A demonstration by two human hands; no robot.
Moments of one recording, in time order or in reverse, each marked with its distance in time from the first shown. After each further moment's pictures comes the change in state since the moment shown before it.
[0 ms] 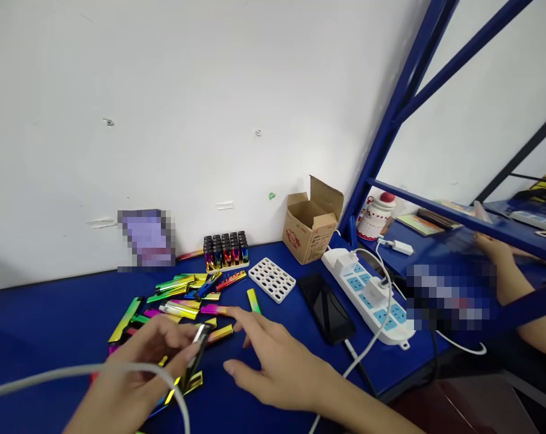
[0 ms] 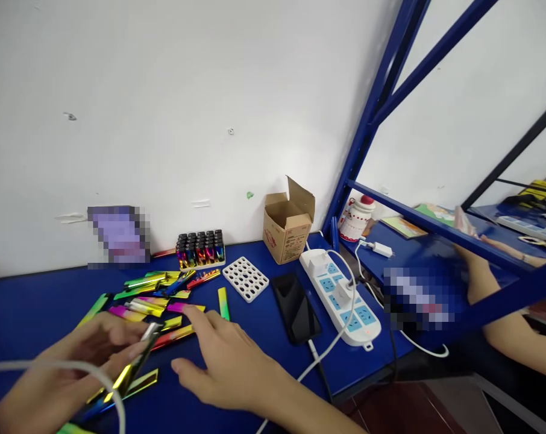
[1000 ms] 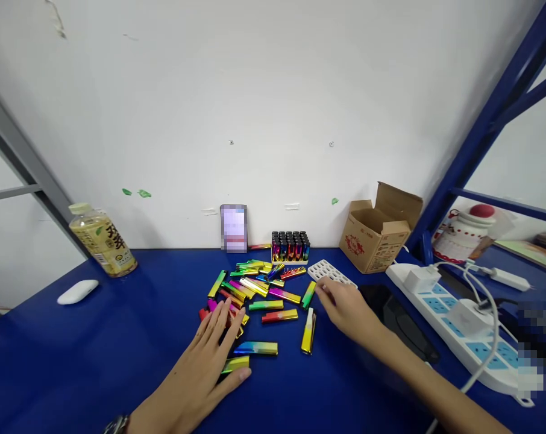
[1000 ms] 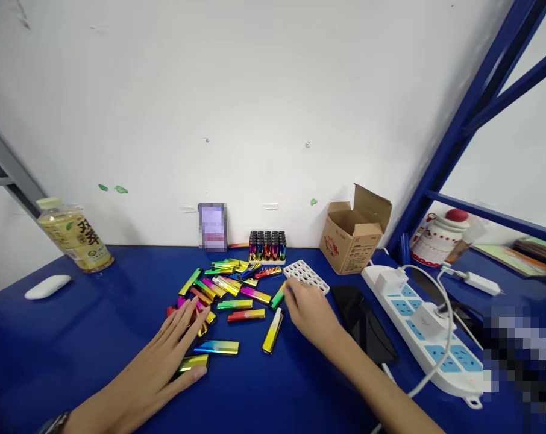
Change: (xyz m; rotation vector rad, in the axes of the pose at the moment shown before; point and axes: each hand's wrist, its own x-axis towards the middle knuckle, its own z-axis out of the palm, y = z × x) left_hand -0.069 -0.063 -0.021 1.018 -0.115 0.315; right_hand 0.037 0.052 0.009 -0.430 0.207 0.119
